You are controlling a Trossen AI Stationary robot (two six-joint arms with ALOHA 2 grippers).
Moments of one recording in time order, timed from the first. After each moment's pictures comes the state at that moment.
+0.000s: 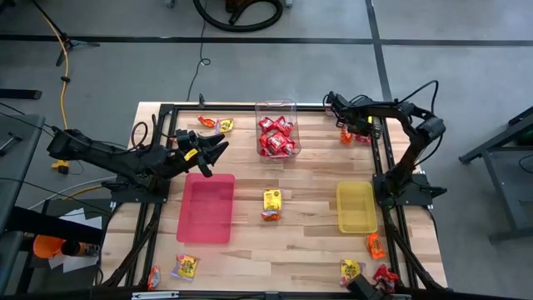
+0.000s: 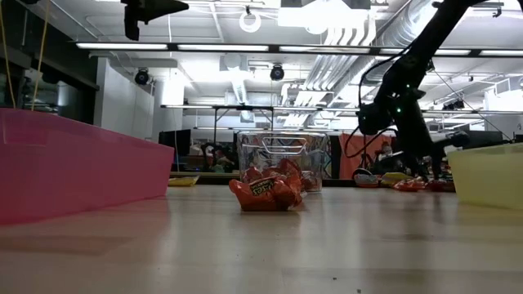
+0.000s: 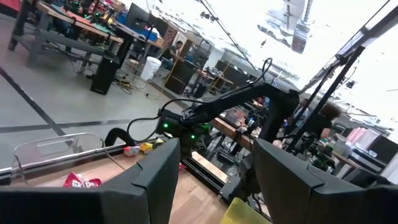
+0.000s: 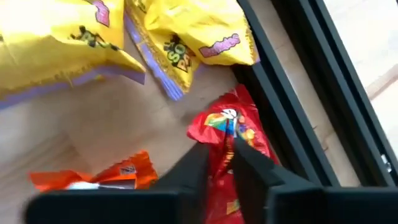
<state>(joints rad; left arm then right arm) -0.21 0.83 0.53 0.46 -0.72 -0.41 -0.94 1.72 0.90 -0.82 0.48 1.11</state>
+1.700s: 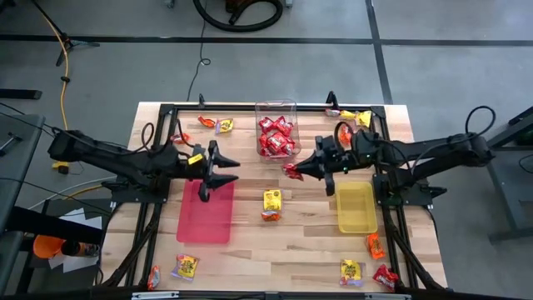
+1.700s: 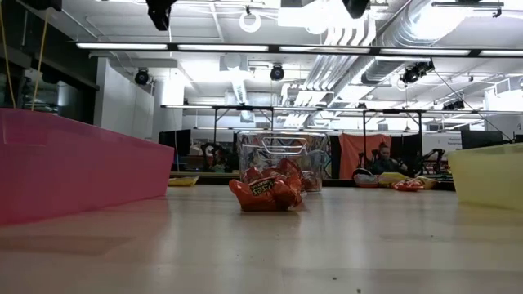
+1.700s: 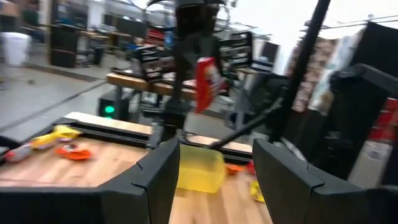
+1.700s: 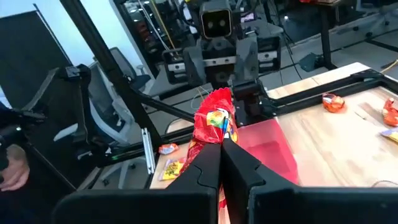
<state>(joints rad) -0.16 0.92 0.53 0.47 -0.12 -0.20 0.08 1.10 0.89 0.11 -0.05 0.37</state>
